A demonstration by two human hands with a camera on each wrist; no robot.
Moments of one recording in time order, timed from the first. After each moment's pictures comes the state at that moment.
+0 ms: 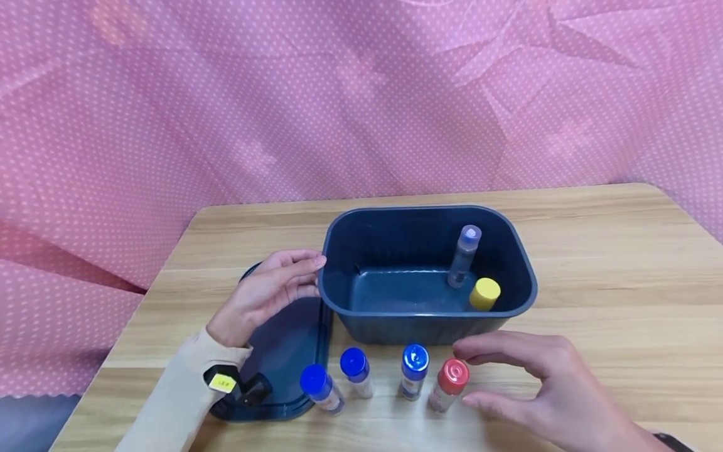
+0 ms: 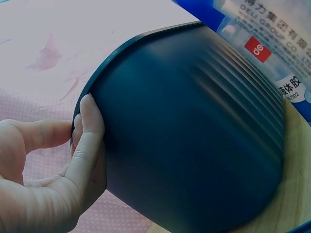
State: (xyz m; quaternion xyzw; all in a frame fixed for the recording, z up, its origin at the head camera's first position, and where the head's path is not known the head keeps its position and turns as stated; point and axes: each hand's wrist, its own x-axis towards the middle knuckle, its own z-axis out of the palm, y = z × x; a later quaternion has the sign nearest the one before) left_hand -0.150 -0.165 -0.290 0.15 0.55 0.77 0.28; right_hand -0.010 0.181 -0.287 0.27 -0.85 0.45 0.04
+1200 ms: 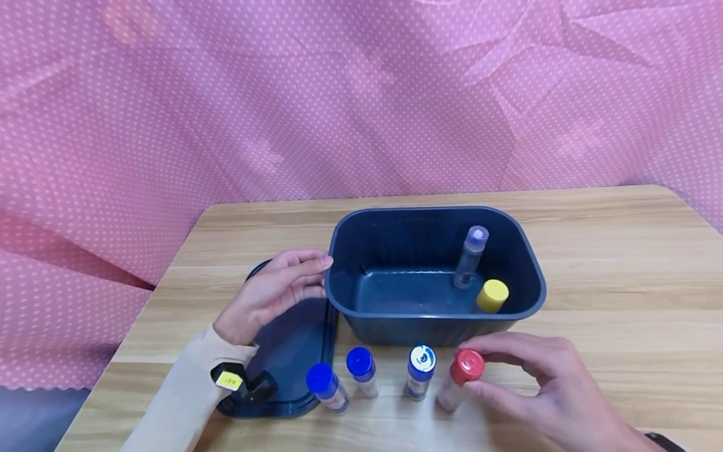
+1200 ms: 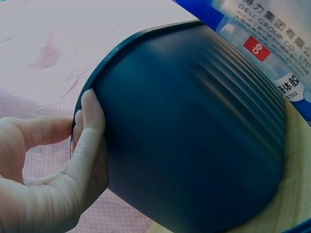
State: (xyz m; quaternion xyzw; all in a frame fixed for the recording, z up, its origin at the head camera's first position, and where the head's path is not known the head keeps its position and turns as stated) left_hand -0.150 -0.166 -0.292 0.15 0.54 0.77 0.30; right_hand -0.015 0.176 -0.300 0.30 -0.80 0.52 0.07
